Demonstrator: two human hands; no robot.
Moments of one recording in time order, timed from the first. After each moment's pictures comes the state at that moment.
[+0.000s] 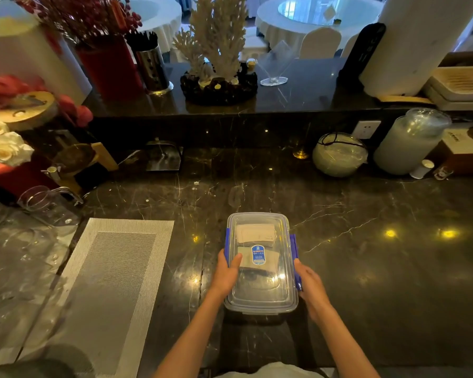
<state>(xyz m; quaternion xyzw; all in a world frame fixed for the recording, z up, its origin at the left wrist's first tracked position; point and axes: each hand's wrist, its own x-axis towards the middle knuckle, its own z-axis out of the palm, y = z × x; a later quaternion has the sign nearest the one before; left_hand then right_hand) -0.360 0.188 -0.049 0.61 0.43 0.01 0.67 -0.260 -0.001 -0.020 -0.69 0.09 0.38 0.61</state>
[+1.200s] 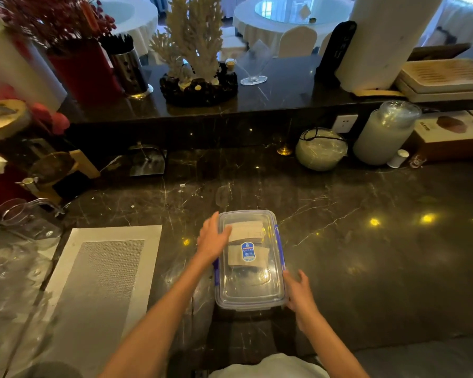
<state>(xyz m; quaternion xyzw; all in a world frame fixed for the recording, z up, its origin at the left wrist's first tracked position) -0.308 0.237 -0.010 0.81 0.37 0.00 0.45 -0.294 -0.006 -0.006 -0.69 0.19 0.38 0.58</state>
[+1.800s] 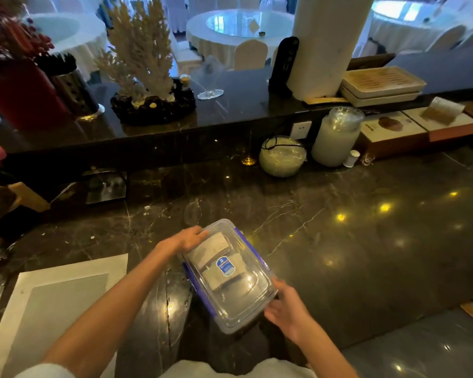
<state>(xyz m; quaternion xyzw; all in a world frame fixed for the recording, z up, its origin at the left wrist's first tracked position) -0.236 0.282 0.006 0.89 0.21 -0.27 0.31 -0.281 -0.024 -0.001 -0.56 0.26 0.42 0.66</state>
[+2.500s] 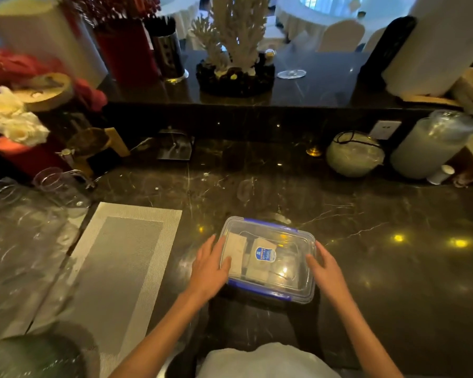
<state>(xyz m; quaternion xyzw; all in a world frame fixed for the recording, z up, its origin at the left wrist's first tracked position) -0.408 0.219 -0.038 0.87 0.34 0.00 0.35 -0.231 -0.005 0.016 -0.84 -0.10 0.28 0.45</state>
